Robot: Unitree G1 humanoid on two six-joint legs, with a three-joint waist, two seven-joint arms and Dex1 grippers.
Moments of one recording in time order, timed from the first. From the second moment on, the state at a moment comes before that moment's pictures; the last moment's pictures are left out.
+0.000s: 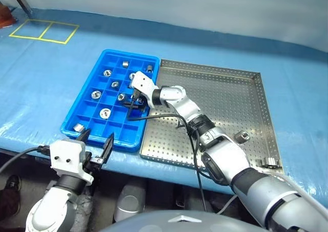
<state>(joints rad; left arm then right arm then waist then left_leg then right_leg) 0.67 0.29 0.14 -1.00 -0.33 0.46 -0.18 -0.91 0.05 0.28 0.76 -0.06 0.04 0.76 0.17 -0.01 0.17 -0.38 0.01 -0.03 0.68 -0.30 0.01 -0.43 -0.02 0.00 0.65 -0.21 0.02</state>
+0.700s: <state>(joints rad) 0.01 0.37 -0.03 -0.69 -0.37 0.62 -0.32 -0.33 -0.37 0.08 -0.20 -0.15 0.63 0.48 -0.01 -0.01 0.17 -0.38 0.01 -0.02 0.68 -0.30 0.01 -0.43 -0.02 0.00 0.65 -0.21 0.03</state>
